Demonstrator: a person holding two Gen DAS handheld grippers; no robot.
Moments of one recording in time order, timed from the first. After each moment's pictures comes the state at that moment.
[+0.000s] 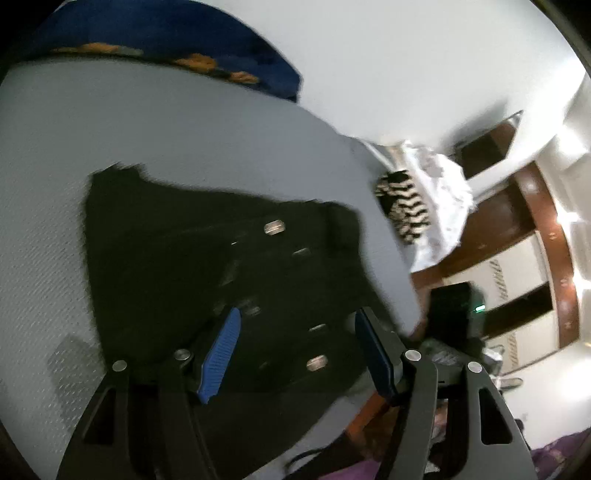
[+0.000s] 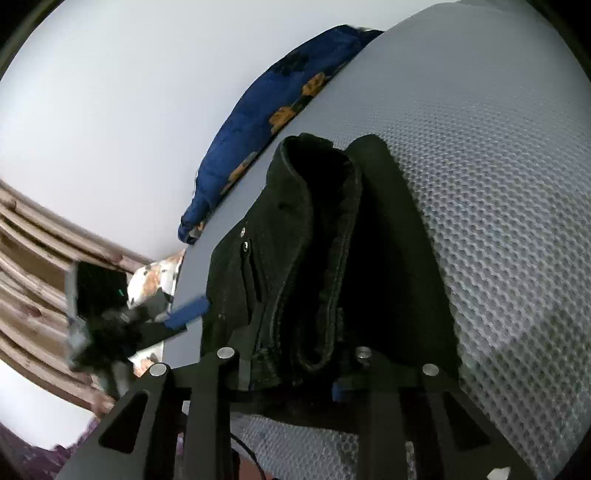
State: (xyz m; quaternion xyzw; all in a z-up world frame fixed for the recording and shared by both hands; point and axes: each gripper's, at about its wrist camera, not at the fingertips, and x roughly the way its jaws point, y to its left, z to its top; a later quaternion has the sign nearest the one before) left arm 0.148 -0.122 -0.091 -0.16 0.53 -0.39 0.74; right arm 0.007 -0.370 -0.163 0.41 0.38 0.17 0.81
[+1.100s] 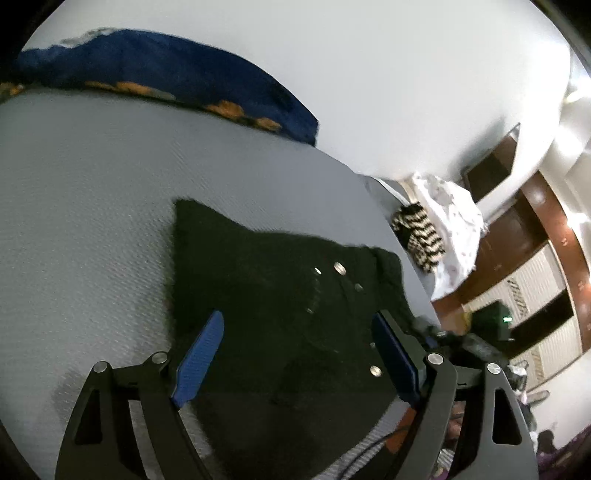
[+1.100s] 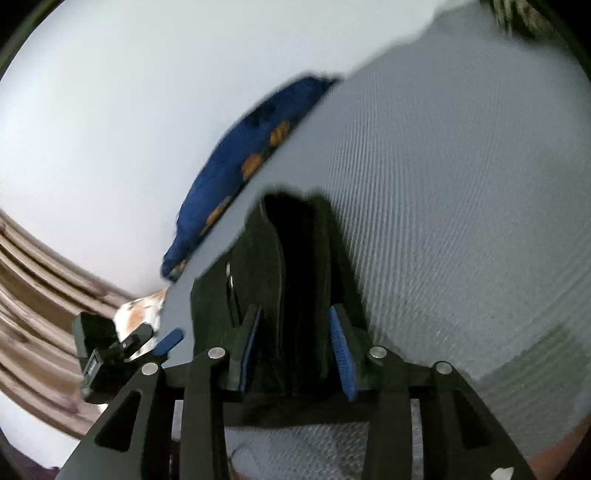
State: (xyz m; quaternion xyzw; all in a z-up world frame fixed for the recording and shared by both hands) left arm 0.148 -0.076 -0.080 -0.17 0.45 -0.36 0.80; right arm -0.036 -0.419 -0.148 0.40 0.32 0.08 0.86
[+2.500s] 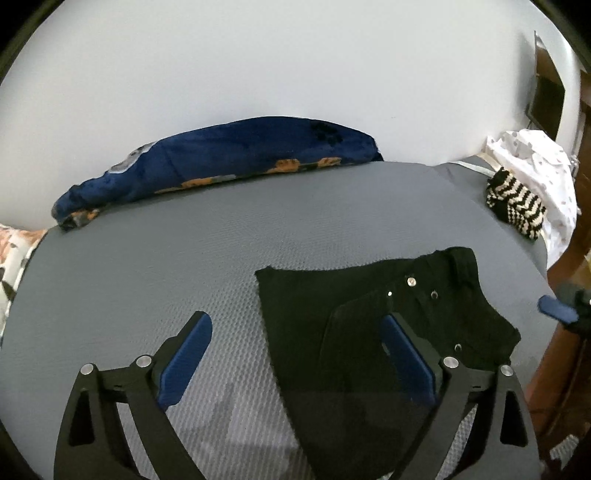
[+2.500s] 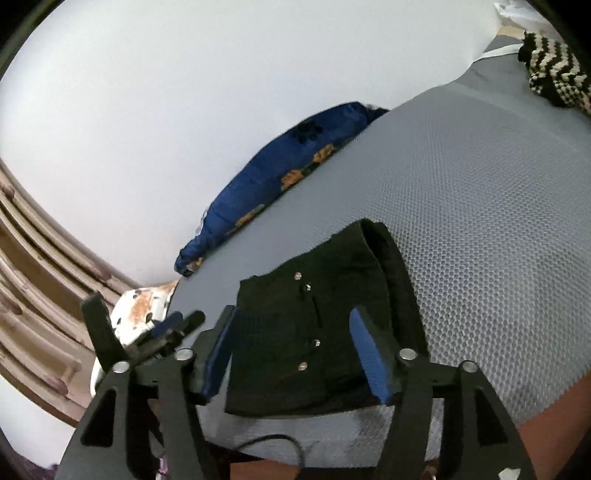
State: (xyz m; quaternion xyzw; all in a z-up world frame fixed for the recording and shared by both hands) left arm 0.112 -0.108 -0.038 0.06 0.38 -0.19 0.90; right arm -0.059 -0.372 -0.076 0.35 0.31 0.09 0.88
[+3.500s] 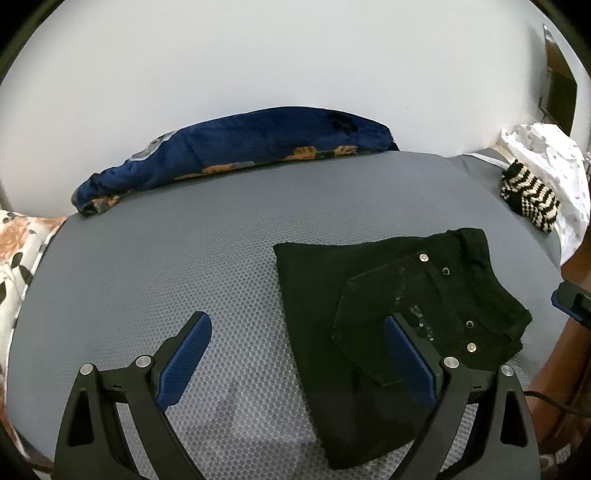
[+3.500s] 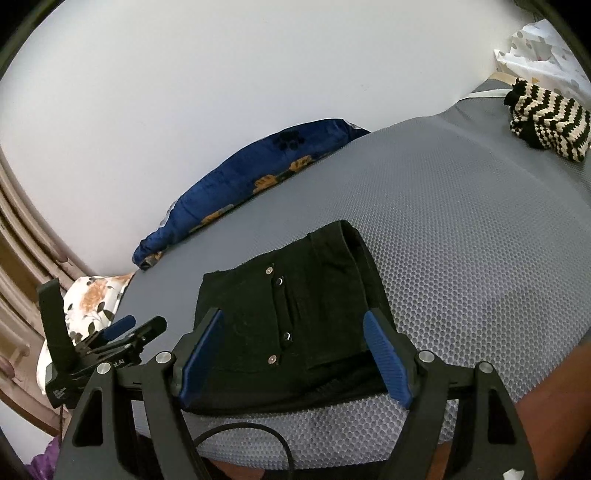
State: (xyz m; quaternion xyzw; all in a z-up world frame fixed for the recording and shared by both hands) left arm 0.091 -0.099 -0.044 0.08 0.39 -0.16 0.91; right arm -0.071 -0.342 -0.077 0.26 0.32 0.01 0.91
